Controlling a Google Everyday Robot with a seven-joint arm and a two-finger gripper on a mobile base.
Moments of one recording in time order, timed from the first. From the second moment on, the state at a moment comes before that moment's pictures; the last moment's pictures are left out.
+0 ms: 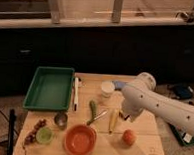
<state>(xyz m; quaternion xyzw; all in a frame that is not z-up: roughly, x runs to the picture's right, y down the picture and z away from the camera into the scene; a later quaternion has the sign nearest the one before) 0.192 0.182 0.716 -0.30 -0.09 -0.38 0.87</state>
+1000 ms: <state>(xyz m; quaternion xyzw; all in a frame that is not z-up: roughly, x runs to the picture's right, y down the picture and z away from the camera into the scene) 0.202 0.245 0.722 -0.33 -0.10 -0.36 0.87</state>
